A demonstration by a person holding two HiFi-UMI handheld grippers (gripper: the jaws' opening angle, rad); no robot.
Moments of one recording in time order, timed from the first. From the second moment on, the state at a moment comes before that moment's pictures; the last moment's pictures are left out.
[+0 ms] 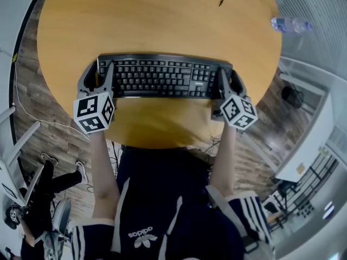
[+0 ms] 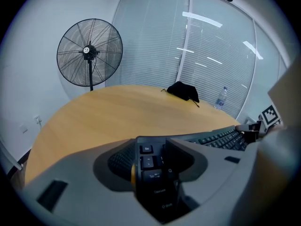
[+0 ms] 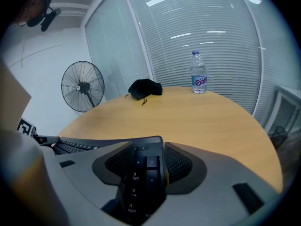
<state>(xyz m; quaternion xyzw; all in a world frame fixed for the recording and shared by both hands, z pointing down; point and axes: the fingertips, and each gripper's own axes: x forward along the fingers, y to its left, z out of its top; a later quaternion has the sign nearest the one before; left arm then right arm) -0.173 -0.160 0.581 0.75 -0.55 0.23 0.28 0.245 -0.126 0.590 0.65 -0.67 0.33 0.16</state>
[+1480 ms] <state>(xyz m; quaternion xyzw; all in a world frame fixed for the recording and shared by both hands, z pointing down) -0.140 -0.130 0.343 0.84 -0.54 0.05 0.07 0.165 -0.085 0.355 0.63 -0.77 0.10 0.03</state>
